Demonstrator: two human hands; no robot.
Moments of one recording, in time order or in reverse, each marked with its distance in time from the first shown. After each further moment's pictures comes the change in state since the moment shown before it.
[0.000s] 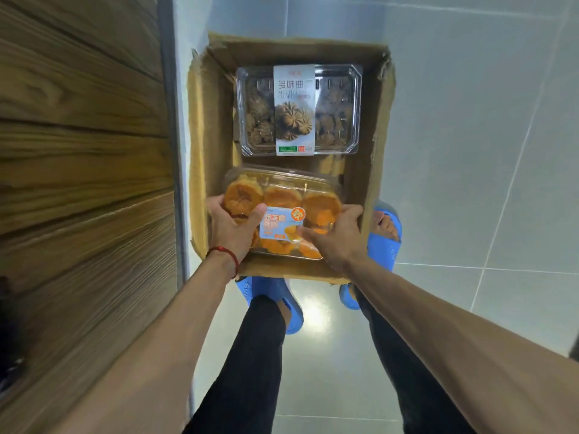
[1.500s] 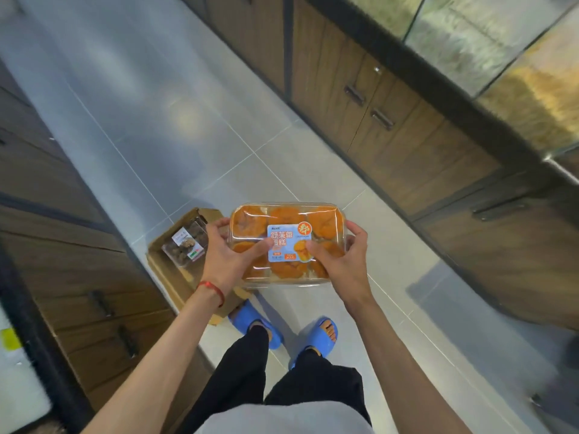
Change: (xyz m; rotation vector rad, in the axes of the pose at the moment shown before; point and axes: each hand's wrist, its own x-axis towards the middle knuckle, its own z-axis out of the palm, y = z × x) left_hand -0.640 0.173 -0.079 0.240 -0.552 0.741; right_hand -0.618 0.142 -0.258 1.130 0.684 -0.305
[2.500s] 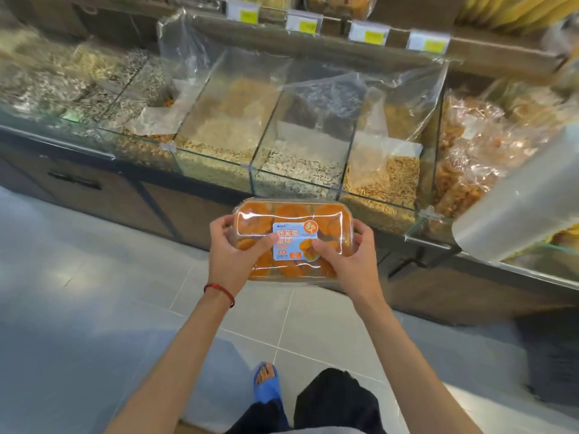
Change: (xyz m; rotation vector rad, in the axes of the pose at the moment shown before) left_hand 0.190 0.325 0.247 0.026 -0.415 0.446; right_hand 0.200 -0.242 -0.162 0.236 0.536 -0.210
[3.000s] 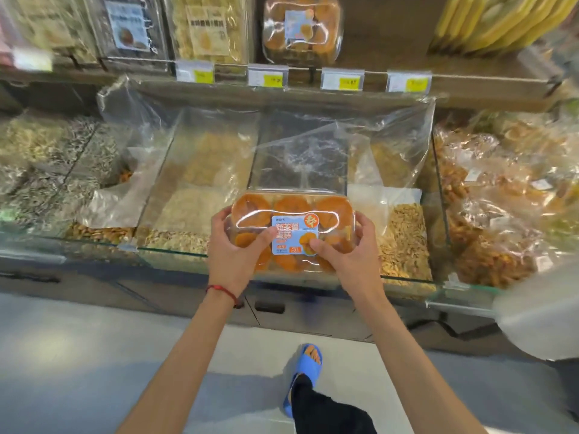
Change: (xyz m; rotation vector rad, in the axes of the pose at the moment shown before) left_hand 0.222 0.079 0.069 0.071 -0.071 0.175; right_hand 0.203 -0.059 0.044 -0.020 0.189 -0.157
